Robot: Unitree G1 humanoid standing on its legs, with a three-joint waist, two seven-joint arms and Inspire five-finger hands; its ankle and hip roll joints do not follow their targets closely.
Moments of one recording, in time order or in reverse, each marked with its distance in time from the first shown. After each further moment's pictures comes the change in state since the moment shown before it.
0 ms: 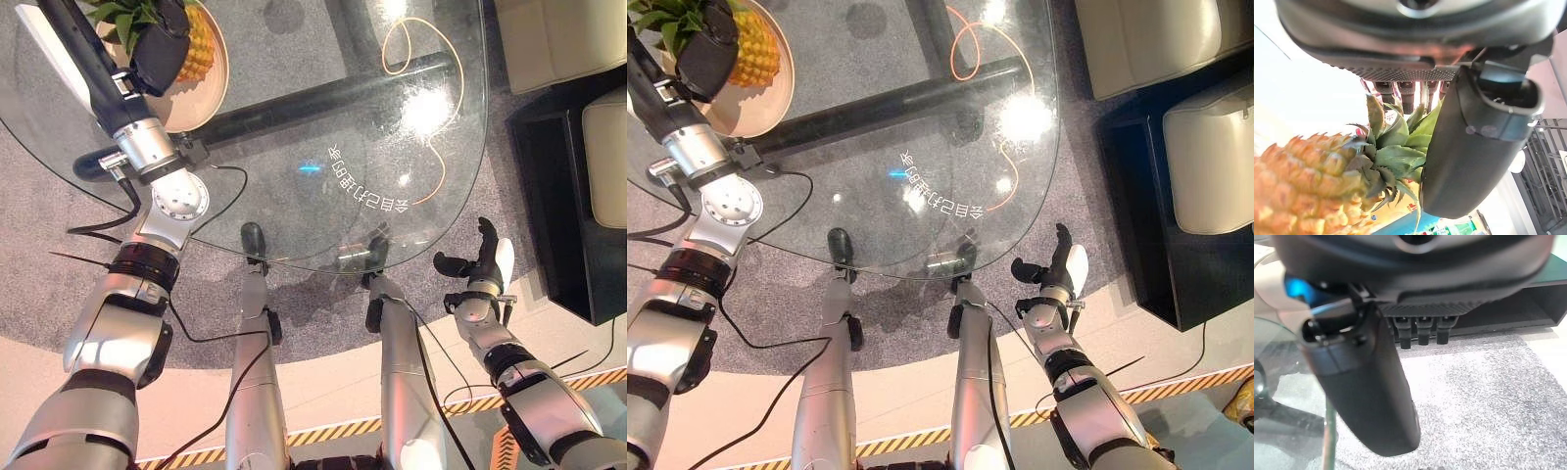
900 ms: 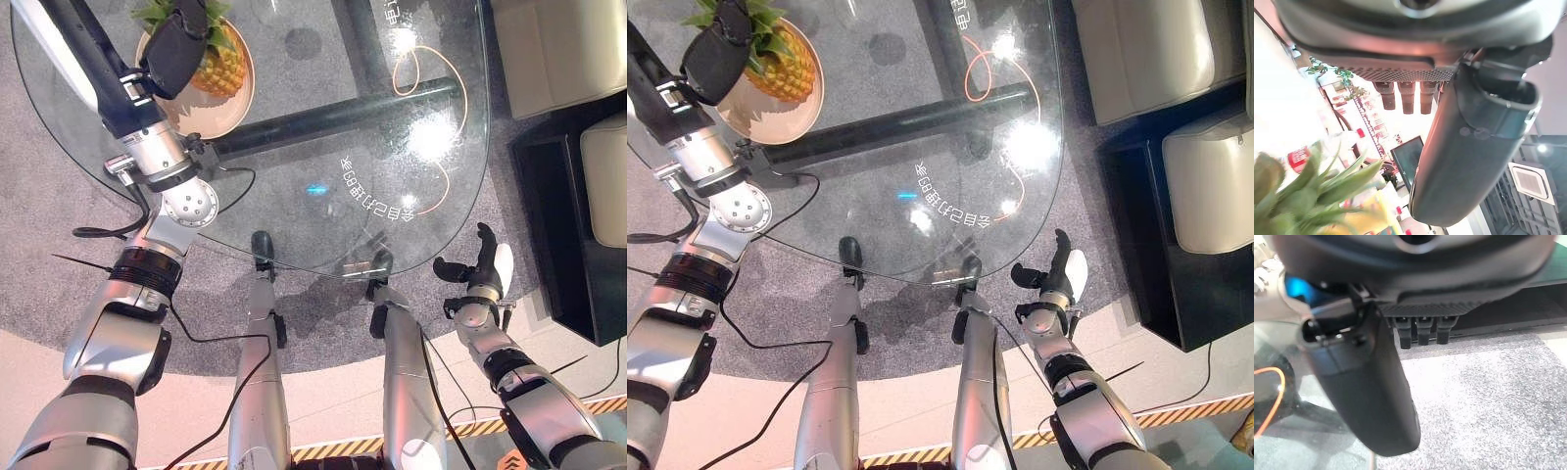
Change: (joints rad) left arm 0.026 0.005 0.022 -0.114 0.156 -0.010 0.100; right arm 0.028 0.021 -0.032 0.004 -0.015 0.001 -0.004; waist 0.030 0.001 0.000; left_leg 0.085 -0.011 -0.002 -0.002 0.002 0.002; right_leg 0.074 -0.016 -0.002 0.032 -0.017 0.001
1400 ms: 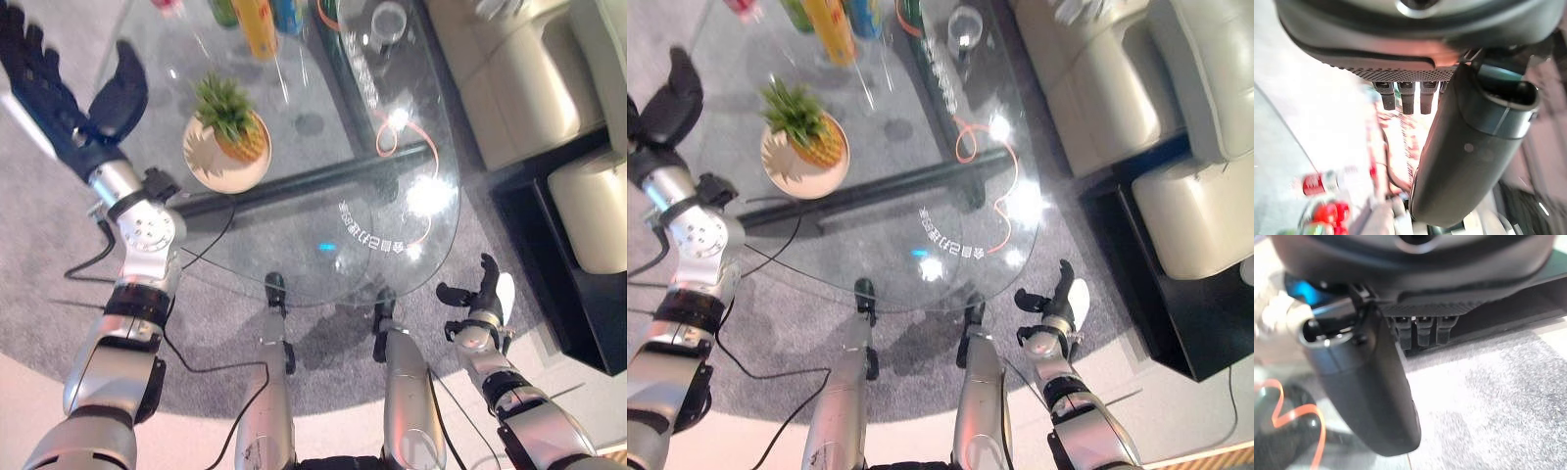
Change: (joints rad) left arm 0.283 -0.017 0.214 -0.023 -0.738 0.053 -0.451; right arm 0.155 0.016 -0.089 0.027 -0.001 0.000 0.001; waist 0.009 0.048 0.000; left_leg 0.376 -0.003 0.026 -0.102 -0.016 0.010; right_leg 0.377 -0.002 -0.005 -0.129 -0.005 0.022
